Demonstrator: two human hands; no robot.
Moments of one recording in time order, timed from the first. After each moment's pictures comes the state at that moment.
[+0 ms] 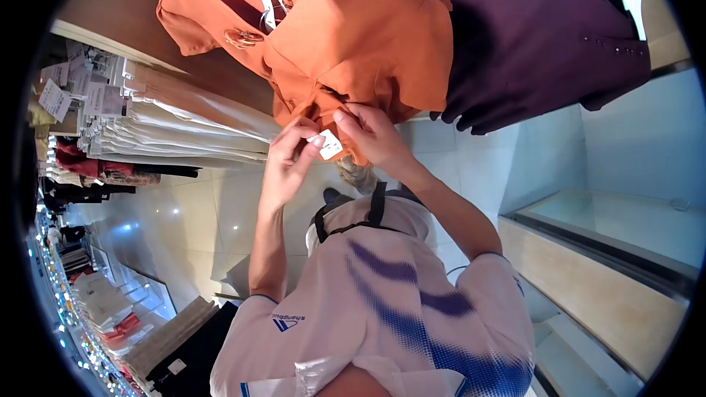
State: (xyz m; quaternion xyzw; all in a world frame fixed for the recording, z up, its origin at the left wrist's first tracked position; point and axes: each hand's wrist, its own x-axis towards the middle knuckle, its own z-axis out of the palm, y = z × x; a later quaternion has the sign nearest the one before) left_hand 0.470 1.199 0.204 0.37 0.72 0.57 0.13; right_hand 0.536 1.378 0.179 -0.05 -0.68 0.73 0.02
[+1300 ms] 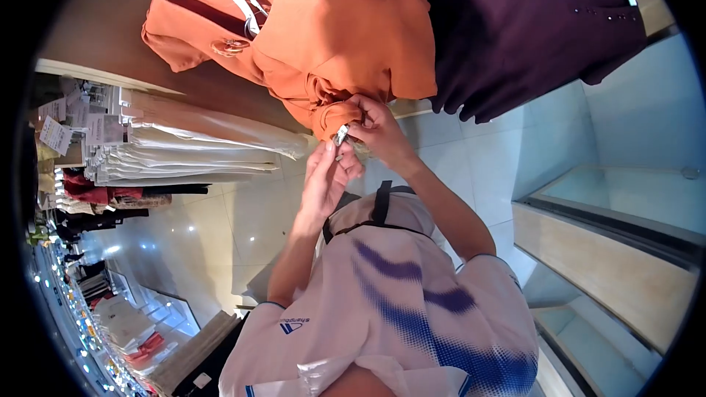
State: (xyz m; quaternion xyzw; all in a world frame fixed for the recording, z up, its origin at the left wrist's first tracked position) left_hand 0.505 1.226 0.147 0.06 0.42 0.82 0.40; right_hand 0.535 1.375 0.141 -0.05 -0.52 0.85 0.13
